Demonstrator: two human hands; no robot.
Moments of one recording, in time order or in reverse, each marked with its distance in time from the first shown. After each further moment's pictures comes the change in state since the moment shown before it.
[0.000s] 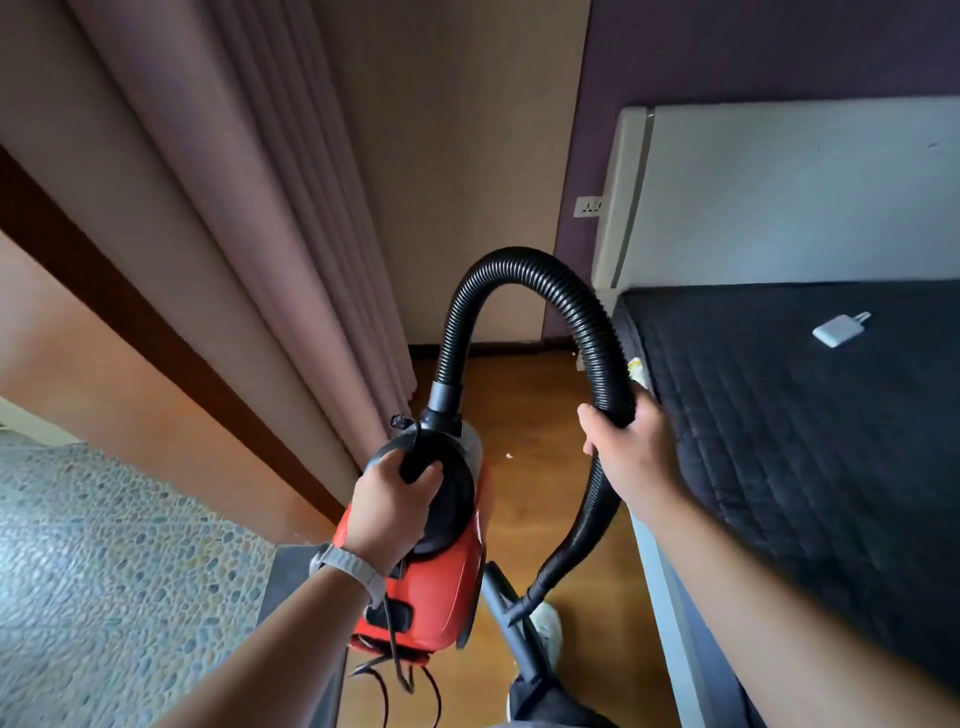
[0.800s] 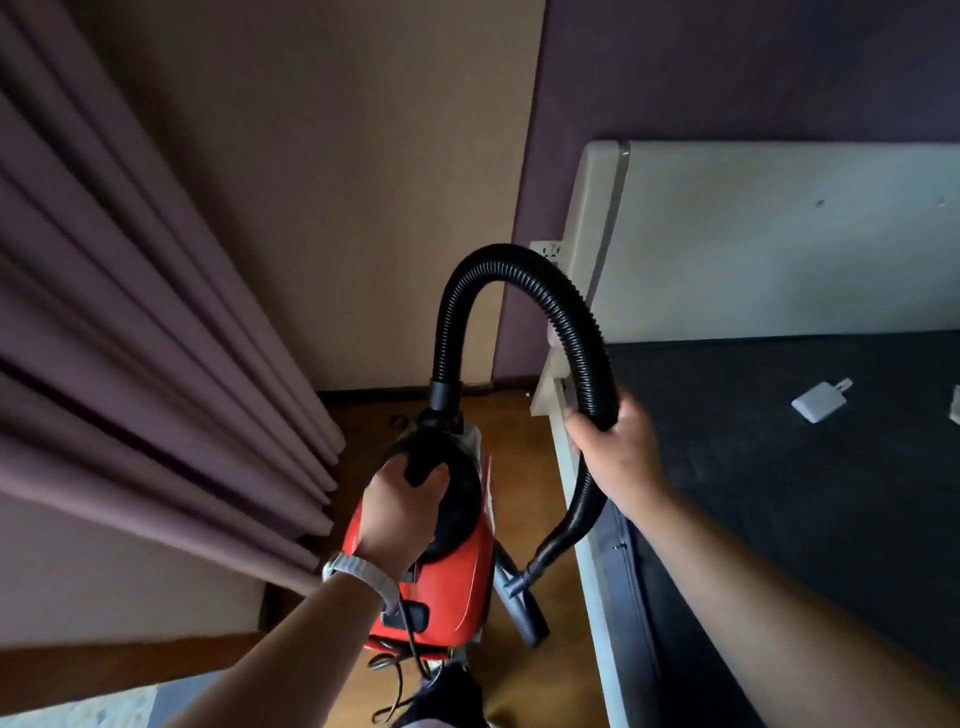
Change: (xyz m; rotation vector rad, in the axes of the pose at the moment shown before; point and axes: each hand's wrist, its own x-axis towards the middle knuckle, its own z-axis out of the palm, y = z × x) left_hand 0.299 0.153 0.163 -0.111 -0.086 -0.075; right_hand 0.360 0.003 0.010 -0.067 -0.019 0.086
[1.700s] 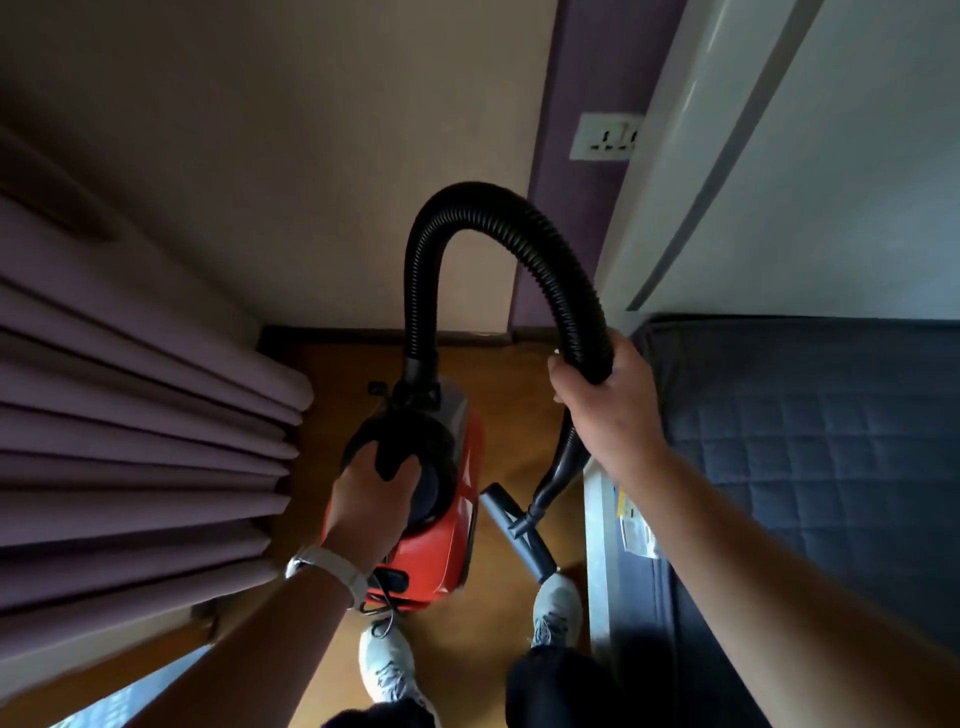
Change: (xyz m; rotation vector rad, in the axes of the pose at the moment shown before) left_hand 0.253 -0.100 0.192 0.216 0.017 -0.246; right_hand 0.303 0.171 0.101 0.071 -0.196 -0.033
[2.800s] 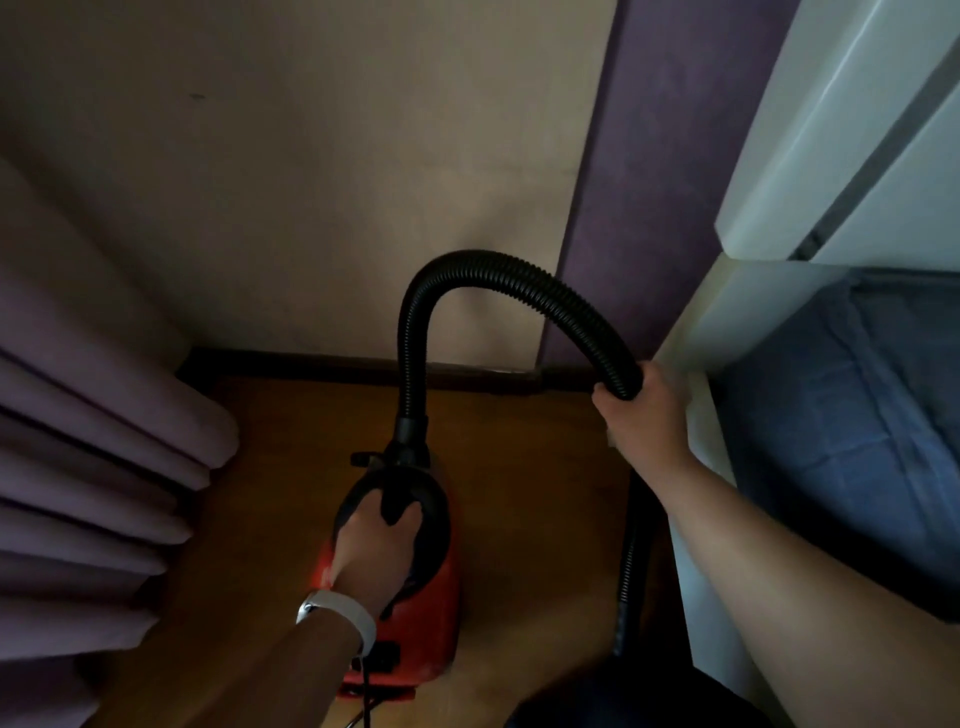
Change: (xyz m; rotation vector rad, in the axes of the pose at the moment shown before) left_hand 0.257 -0.186 0.225 -0.154 0.007 0.027; right_hand 0.196 0.371 0.108 -0.246 0.141 -0.100
